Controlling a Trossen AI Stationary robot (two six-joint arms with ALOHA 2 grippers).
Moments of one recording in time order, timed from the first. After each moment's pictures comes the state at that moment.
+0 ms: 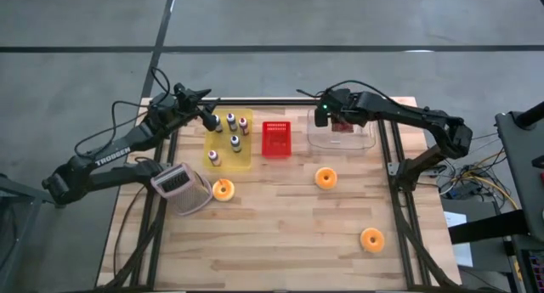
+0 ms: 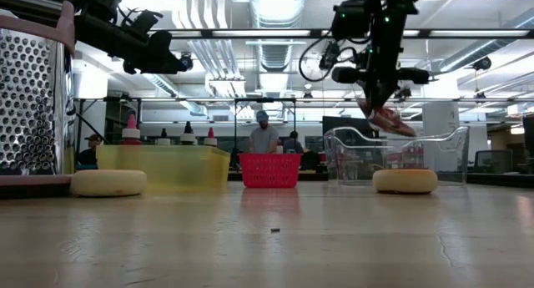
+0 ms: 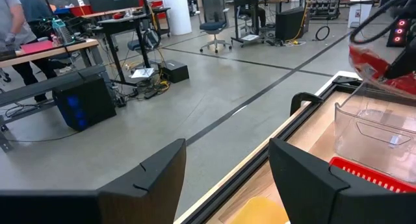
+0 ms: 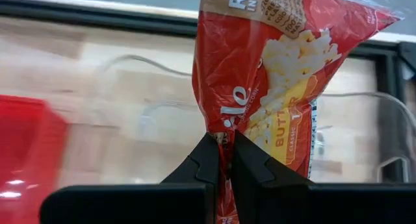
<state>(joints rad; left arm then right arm) 0.74 0.85 0.52 0.18 -0.05 0.14 -0.47 1.49 1.21 -0.95 0.46 0.93</state>
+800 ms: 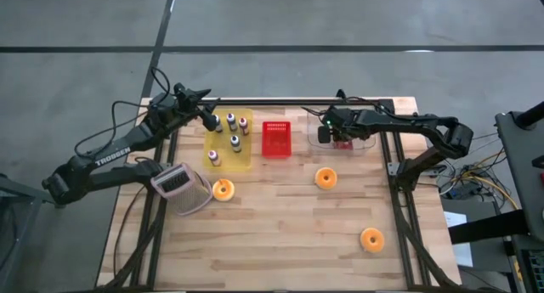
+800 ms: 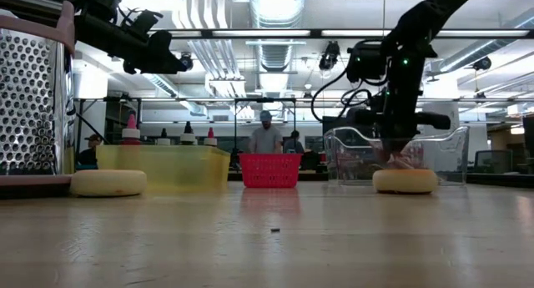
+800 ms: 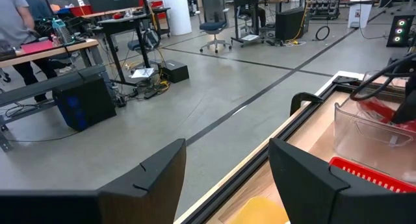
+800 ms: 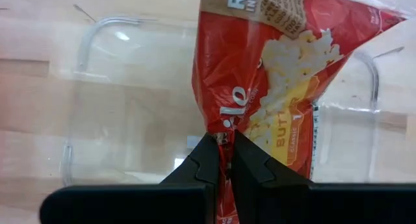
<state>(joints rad) 0.74 0.85 0.52 0.18 -0.05 0.13 -0.51 1.49 0.85 -0.65 0.30 0.96</state>
